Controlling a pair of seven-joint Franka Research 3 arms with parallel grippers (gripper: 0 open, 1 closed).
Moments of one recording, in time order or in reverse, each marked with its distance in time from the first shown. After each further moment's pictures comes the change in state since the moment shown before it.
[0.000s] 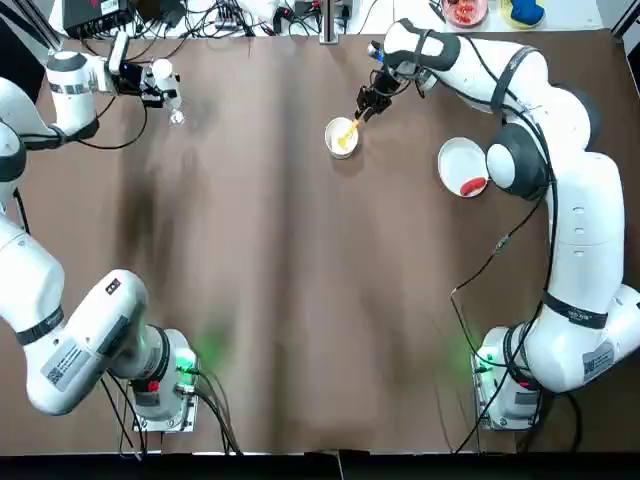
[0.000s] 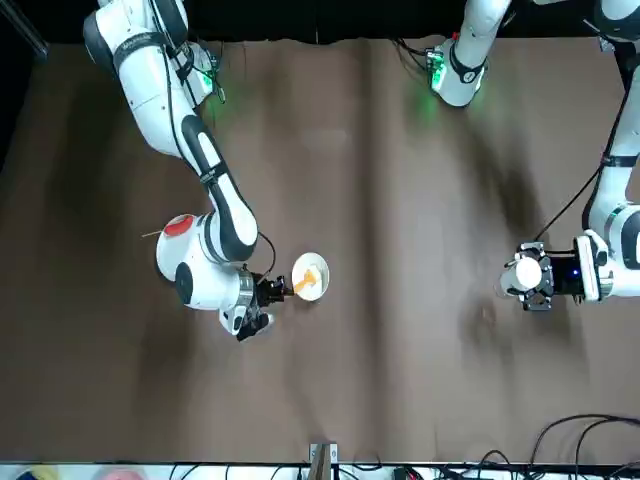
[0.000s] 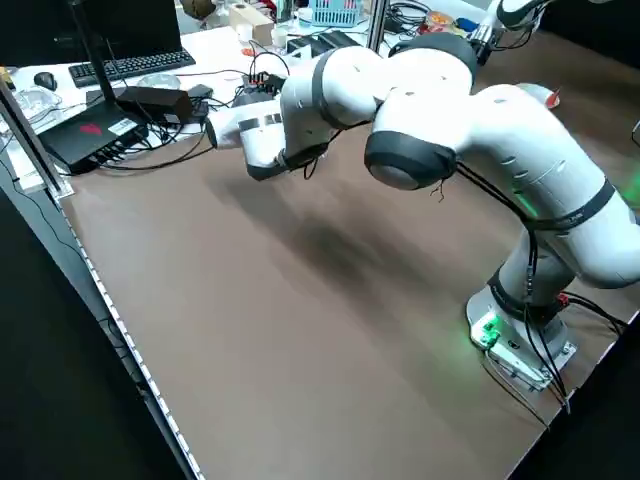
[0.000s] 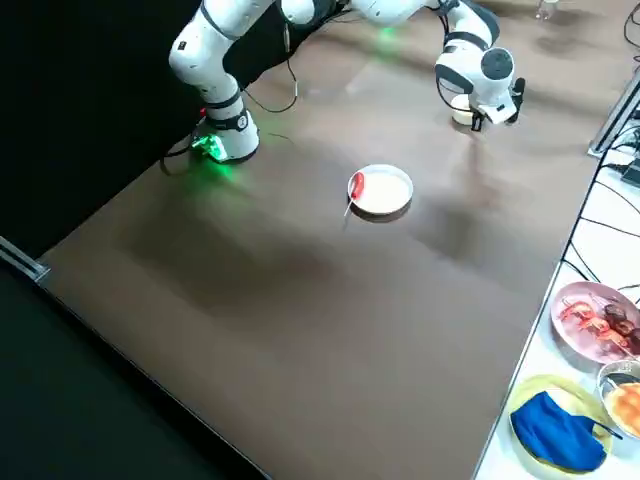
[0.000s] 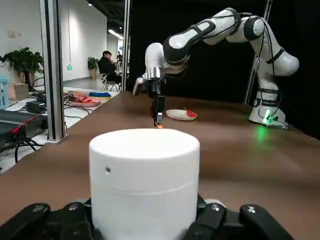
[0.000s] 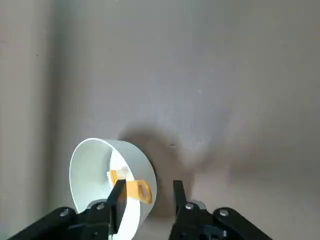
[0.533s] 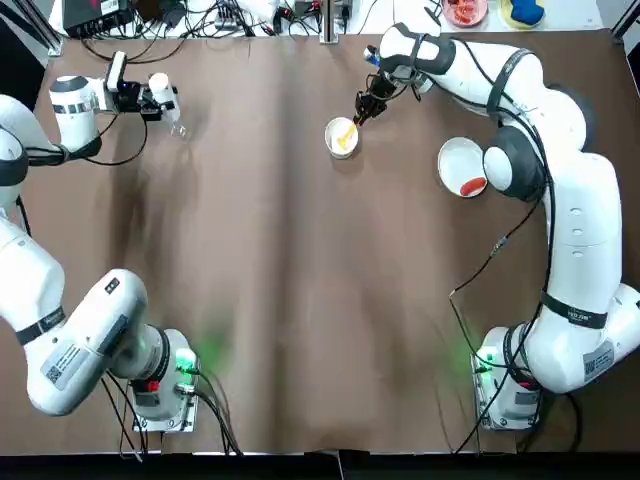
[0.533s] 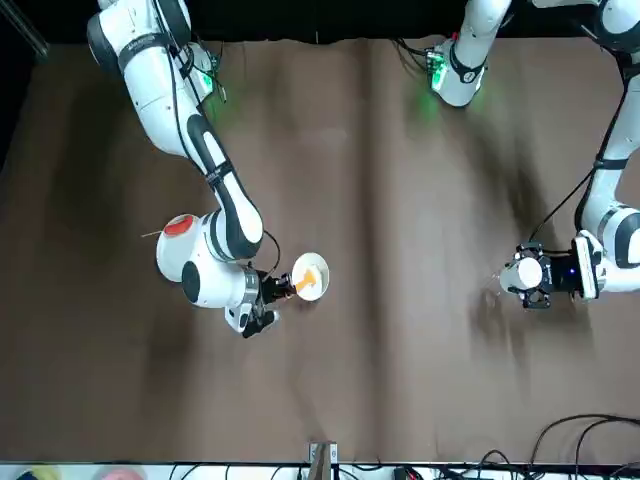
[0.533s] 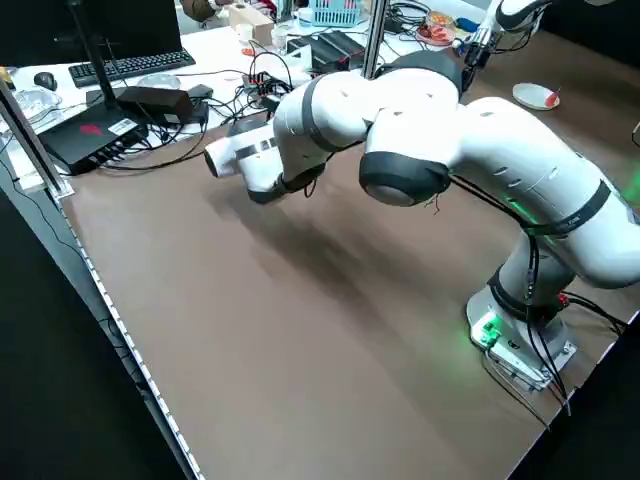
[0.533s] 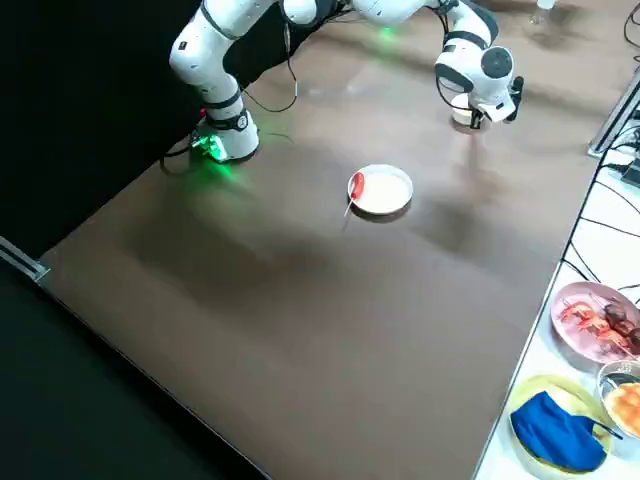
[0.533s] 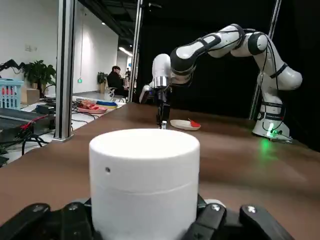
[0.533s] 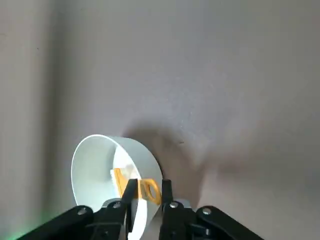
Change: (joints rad) left arm 0.026 0.067 0.050 0.000 -0.048 -0.038 0.042; right arm 0.016 0.008 0.000 0.004 0.000 0.001 0.002
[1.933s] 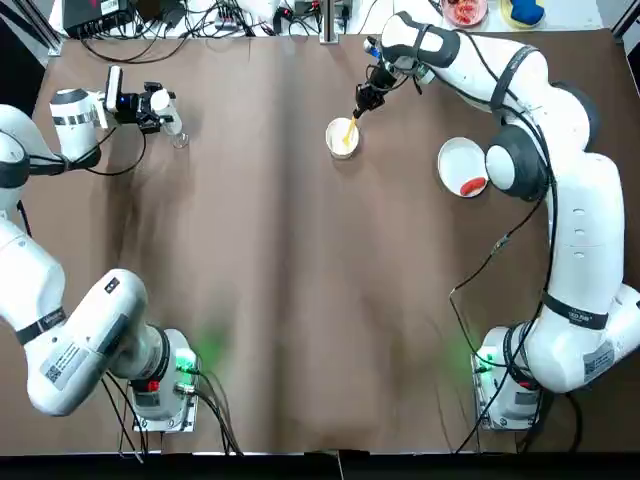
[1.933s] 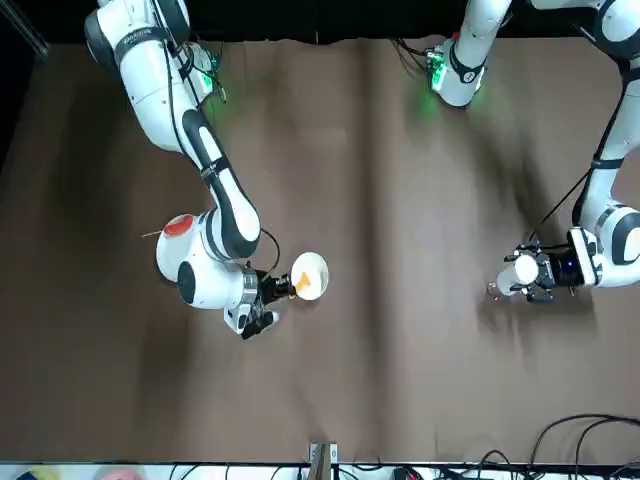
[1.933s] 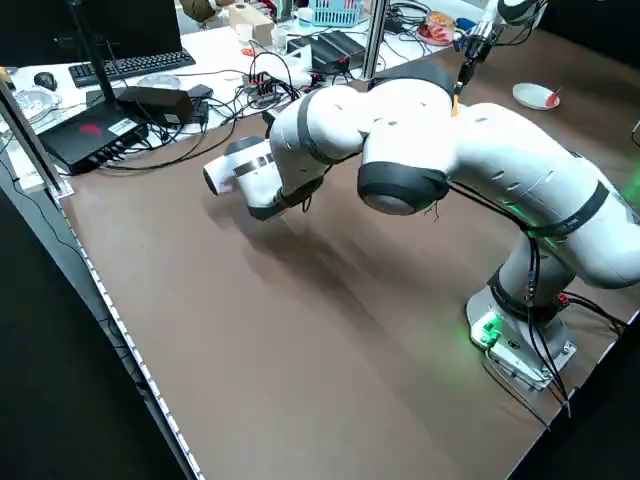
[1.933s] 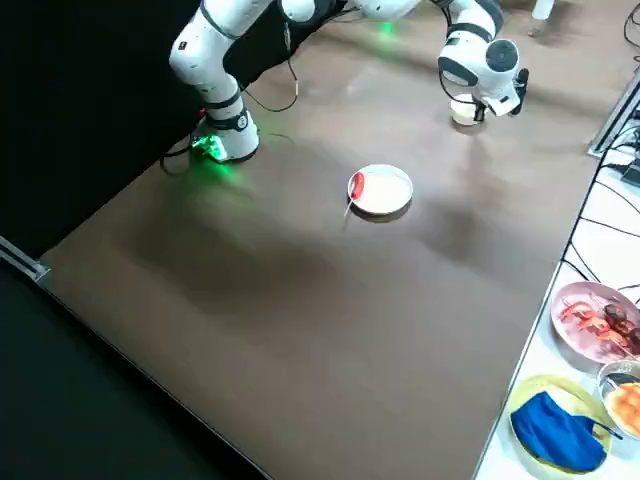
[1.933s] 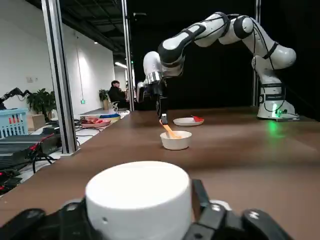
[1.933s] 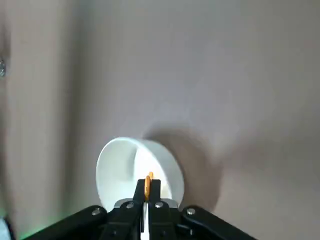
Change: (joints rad) left arm 0.002 0.027 0.034 0.003 -0.008 -0.023 0.229; right arm -0.004 -0.028 -0.002 0.026 0.018 -0.078 0.043
